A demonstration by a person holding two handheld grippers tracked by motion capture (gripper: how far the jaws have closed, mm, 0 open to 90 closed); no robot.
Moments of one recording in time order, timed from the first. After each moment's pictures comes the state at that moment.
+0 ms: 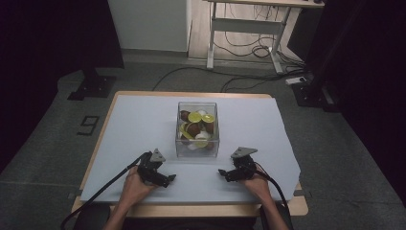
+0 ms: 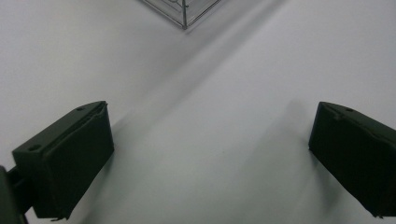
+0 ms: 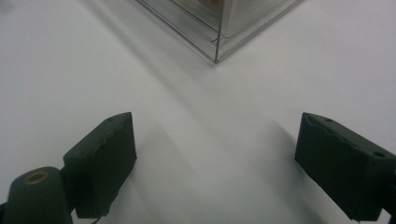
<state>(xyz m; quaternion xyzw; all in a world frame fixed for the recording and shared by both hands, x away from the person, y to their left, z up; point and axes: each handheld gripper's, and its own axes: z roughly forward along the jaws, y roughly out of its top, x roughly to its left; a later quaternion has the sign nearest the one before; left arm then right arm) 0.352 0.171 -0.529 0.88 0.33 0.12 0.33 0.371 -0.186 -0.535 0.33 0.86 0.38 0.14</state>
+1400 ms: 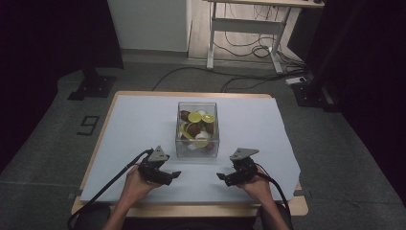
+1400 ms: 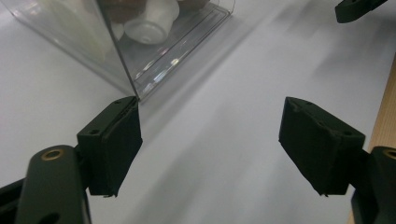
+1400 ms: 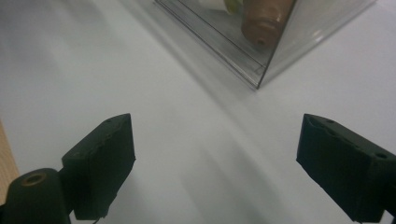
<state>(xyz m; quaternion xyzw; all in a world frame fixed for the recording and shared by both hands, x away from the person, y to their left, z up) 0.334 0.155 -0.479 0.87 0.28 0.12 0.39 0.346 -0.177 -0.497 0.29 0.87 0.39 0.13</state>
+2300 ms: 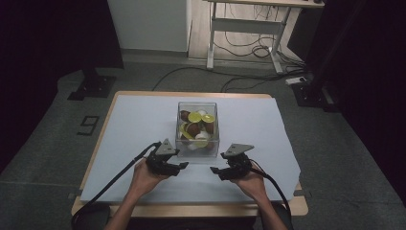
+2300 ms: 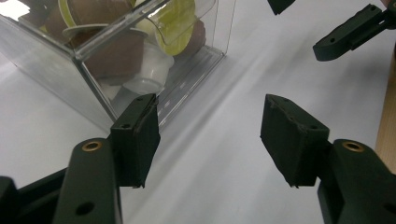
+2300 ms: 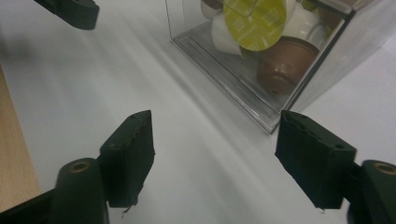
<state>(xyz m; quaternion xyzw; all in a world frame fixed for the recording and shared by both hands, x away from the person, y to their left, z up) 0.349 0.133 -0.463 0.86 0.27 0.13 0.41 0.350 -0.156 -0.478 0.28 0.86 0.41 0.13</state>
